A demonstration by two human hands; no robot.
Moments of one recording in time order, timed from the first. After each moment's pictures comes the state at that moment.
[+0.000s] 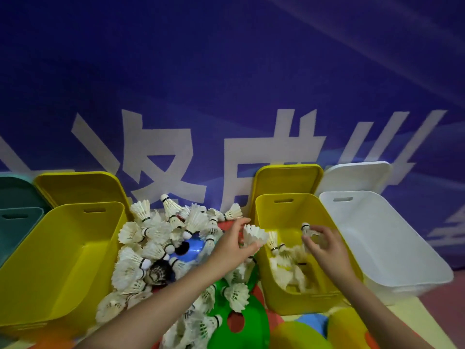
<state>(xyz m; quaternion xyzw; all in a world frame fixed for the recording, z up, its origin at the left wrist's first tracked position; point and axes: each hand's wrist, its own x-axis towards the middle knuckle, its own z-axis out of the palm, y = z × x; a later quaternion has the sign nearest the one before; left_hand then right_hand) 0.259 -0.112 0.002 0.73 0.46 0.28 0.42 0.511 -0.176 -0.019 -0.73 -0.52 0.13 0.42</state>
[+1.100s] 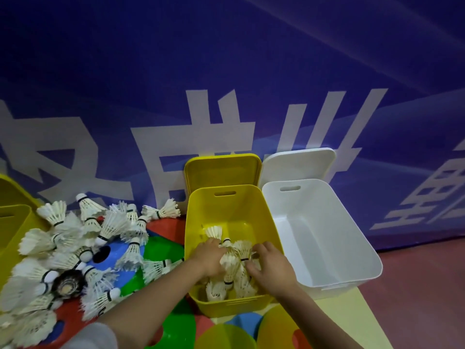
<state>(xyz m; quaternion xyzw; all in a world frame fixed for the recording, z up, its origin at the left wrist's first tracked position) 0.422 -0.074 -0.096 0.88 0.41 -0.19 0.11 0.594 -0.183 -0.076 -0.73 -0.65 0.14 0.17</state>
